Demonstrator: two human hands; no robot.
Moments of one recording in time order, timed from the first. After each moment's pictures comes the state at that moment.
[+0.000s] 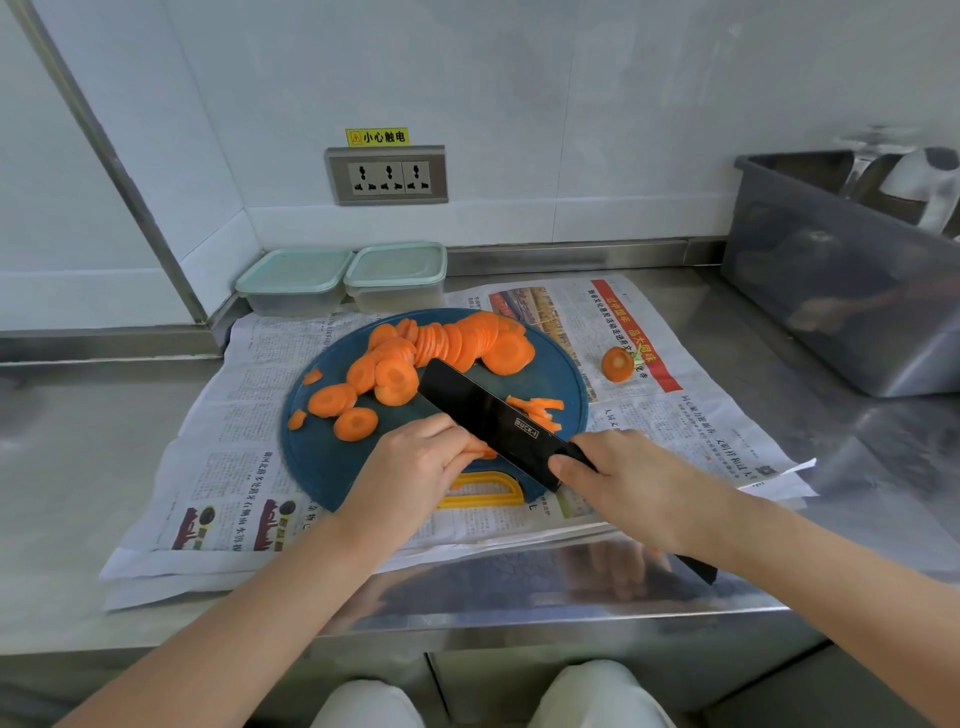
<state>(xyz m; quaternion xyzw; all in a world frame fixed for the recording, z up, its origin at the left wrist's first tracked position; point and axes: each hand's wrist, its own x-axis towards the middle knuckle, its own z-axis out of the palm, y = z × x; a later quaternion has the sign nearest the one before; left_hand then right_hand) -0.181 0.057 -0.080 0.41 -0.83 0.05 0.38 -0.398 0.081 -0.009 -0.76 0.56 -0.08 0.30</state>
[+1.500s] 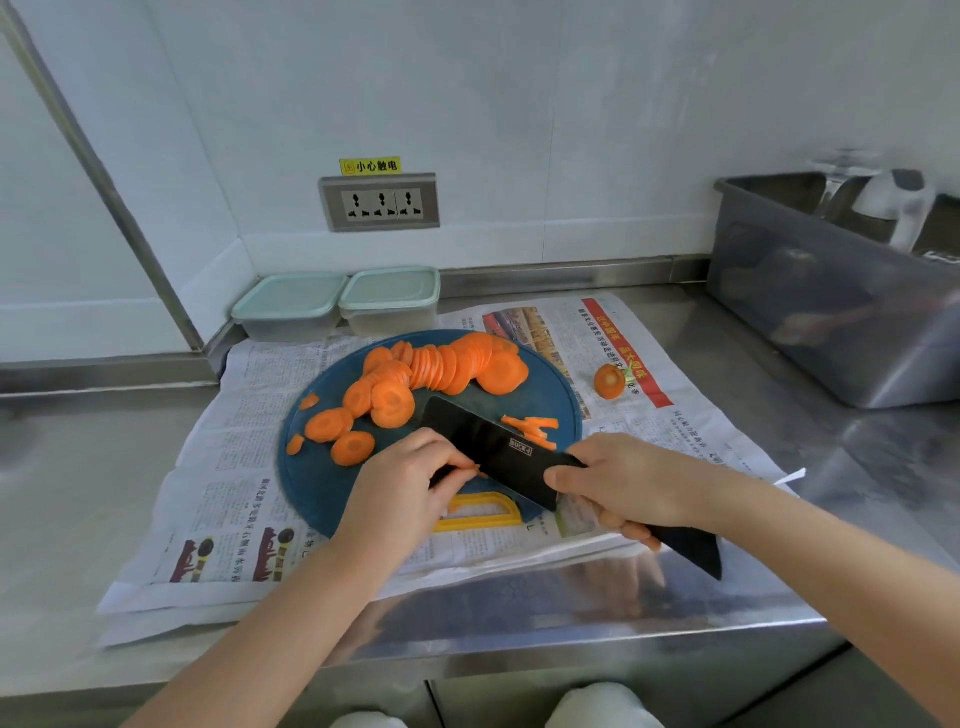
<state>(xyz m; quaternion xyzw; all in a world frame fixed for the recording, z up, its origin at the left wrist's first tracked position) -0.180 0.059 -0.085 0.49 -0.78 -0.03 0.39 -0.403 0.065 0.004 -0.71 0.56 -0.02 0.42</state>
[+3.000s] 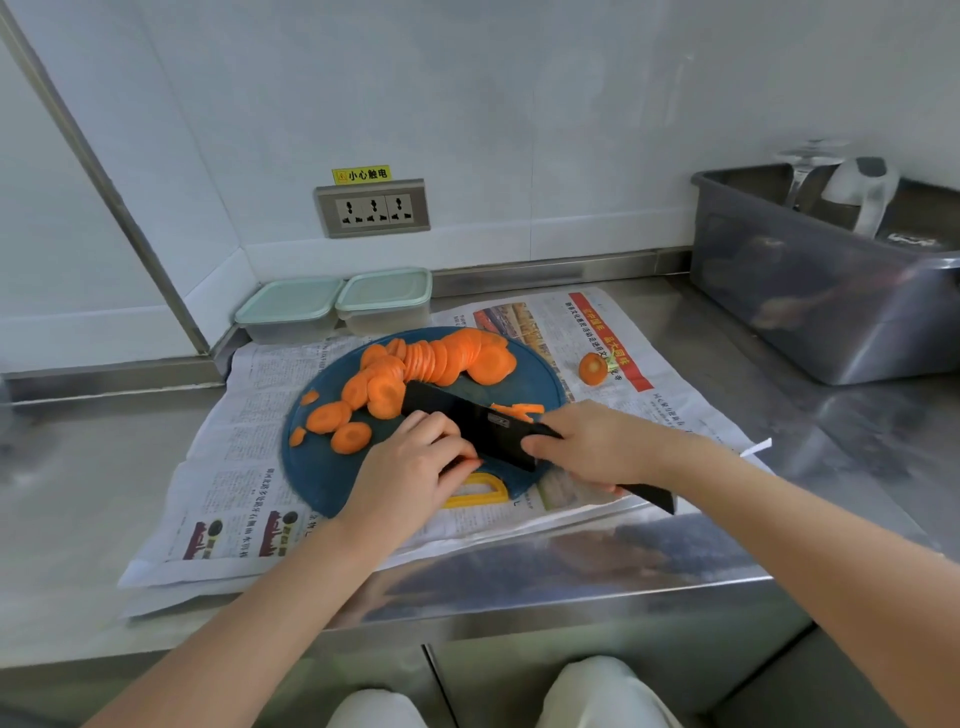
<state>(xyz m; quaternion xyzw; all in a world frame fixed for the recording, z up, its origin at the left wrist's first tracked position) -0.186 0.056 -0.082 0.43 -0.83 0.12 0.32 -0.403 0.051 -0.007 -0.79 0.53 -0.05 0.30</state>
